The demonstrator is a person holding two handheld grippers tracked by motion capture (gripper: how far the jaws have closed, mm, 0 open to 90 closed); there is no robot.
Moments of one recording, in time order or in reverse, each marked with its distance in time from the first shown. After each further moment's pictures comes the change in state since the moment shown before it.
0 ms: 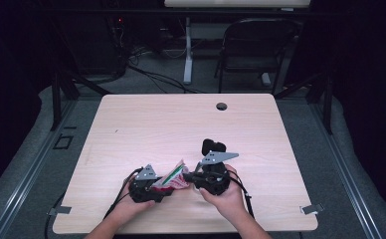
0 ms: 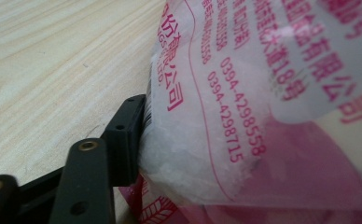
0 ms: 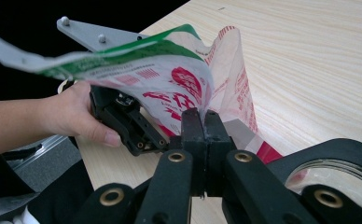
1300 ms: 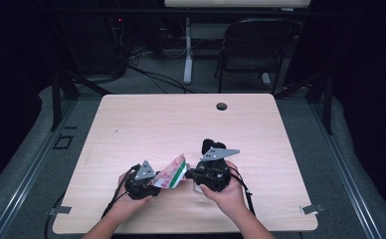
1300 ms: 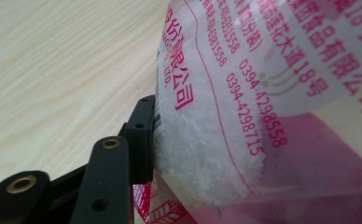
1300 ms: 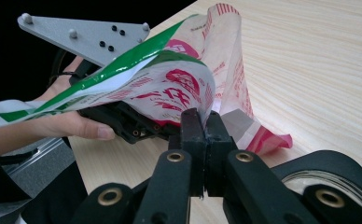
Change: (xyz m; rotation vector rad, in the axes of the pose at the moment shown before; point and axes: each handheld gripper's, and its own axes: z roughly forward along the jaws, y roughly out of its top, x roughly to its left) left arm -0.008 0.016 -0.018 0.002 0.186 0.087; right arm -0.004 0.008 -0.002 -0.015 -0.013 0.000
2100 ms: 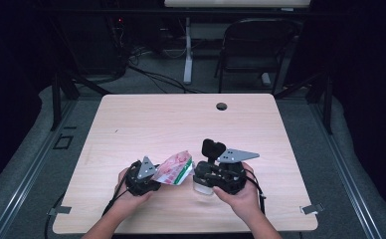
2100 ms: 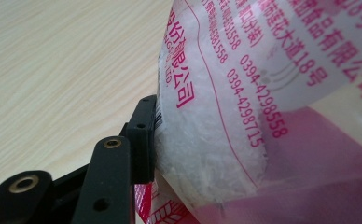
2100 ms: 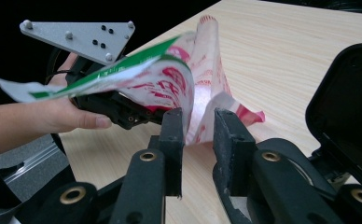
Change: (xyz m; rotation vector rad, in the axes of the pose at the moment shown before) left arm 0.000 0.015 -0.005 -0.025 0.113 0.045; right arm -0.008 -0.007 -0.037 -0.081 -0.042 -0.019
